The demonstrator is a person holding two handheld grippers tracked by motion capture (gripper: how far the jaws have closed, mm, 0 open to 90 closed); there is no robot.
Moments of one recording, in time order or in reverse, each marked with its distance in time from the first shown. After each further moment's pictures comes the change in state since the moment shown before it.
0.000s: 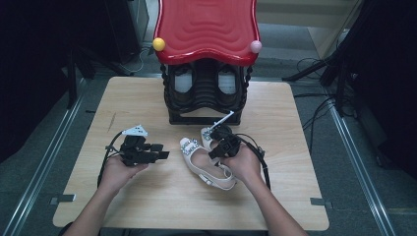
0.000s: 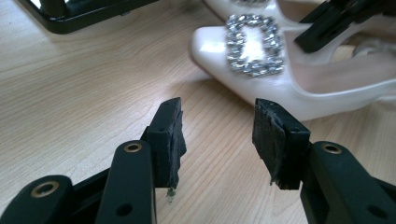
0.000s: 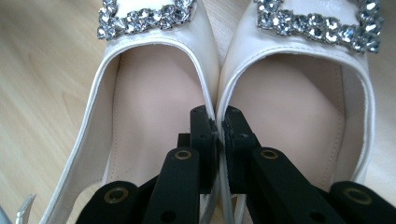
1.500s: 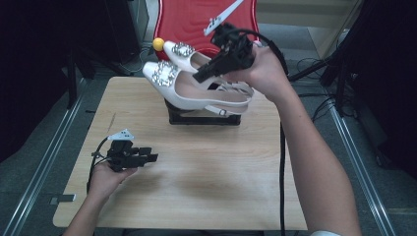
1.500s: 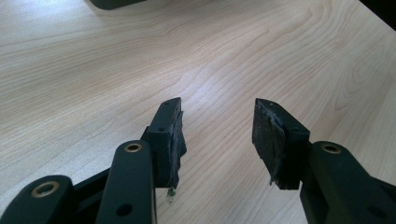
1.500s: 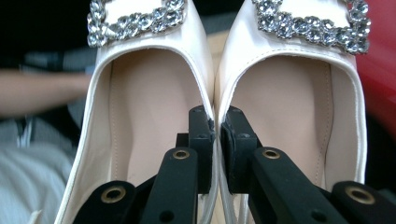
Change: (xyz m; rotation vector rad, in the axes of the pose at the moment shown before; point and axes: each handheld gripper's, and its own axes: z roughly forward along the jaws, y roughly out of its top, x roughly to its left) left arm 0.008 -0.023 -0.024 -0.023 0.056 -0.055; right arm 0.022 0.139 -0.229 -0.301 0.221 -0.493
